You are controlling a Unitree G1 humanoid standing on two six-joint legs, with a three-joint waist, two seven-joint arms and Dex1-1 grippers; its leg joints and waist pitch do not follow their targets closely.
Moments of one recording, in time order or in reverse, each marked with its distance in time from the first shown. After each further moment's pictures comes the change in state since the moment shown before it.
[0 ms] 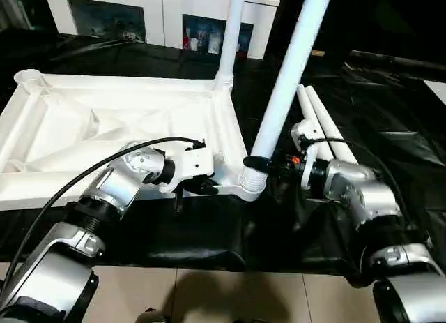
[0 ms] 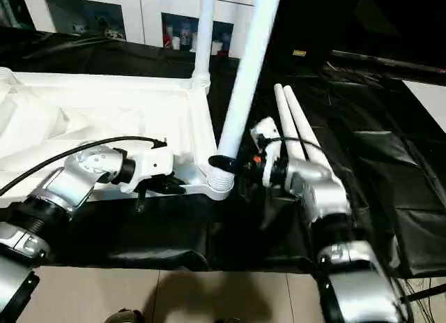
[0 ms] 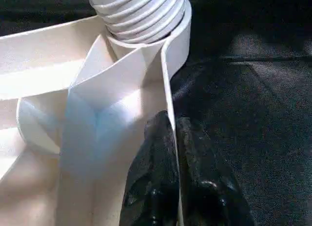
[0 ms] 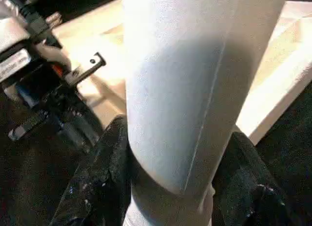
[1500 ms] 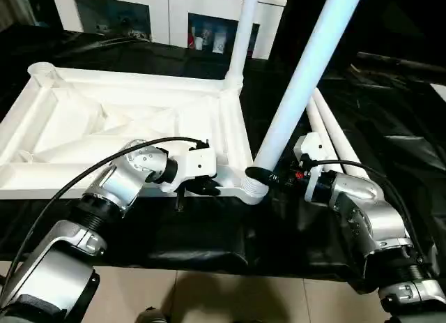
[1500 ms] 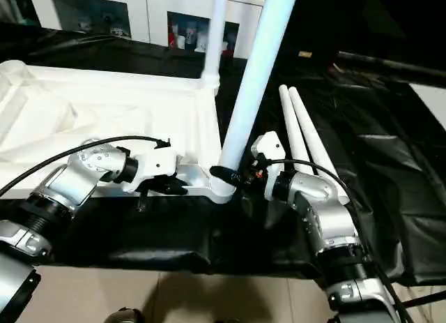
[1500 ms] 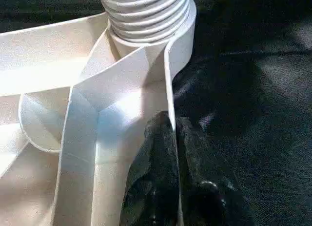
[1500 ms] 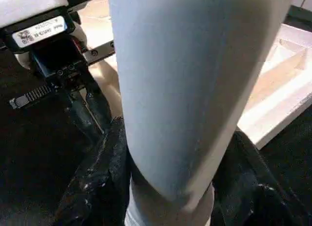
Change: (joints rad) left arm -0.003 -0.002 -0.012 -0.008 0.004 -0.009 -0.014; right arm 0.167 -0.041 0.076 -0.251 -0.071 -0.076 -0.022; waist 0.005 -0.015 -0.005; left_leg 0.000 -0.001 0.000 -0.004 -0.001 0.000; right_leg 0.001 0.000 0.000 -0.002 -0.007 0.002
